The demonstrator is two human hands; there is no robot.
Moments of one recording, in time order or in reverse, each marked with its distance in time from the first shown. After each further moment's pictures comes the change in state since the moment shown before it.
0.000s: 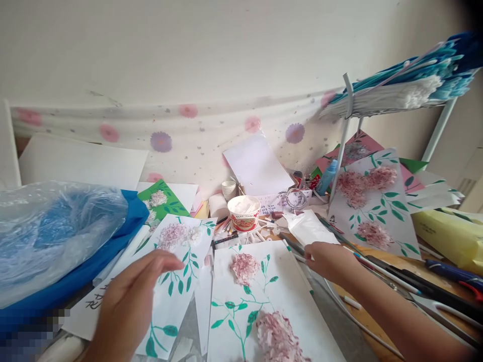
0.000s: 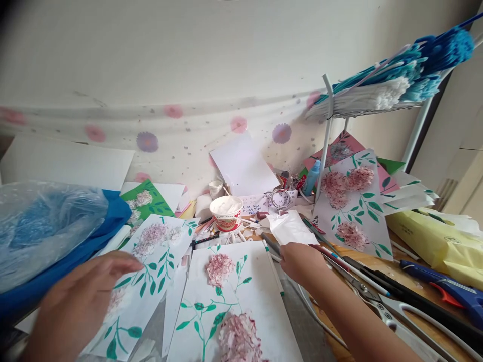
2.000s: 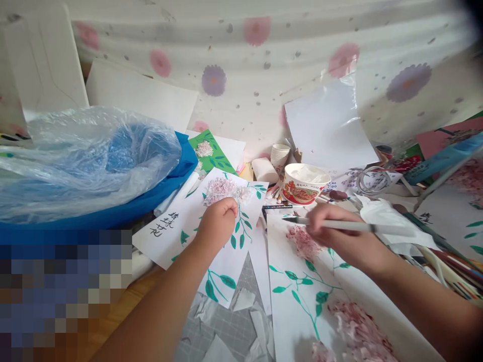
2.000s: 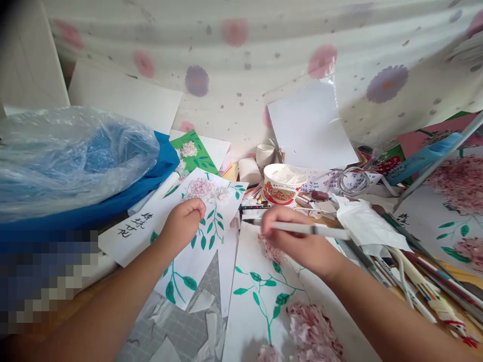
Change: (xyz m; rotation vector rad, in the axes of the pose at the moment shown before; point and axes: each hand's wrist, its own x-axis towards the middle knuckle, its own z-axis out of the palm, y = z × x) left_hand 0.031 -0.077 0.015 0.420 -0.283 -0.080; right_hand 0.018 -0.141 -0.004 1.236 -0.023 -0.701
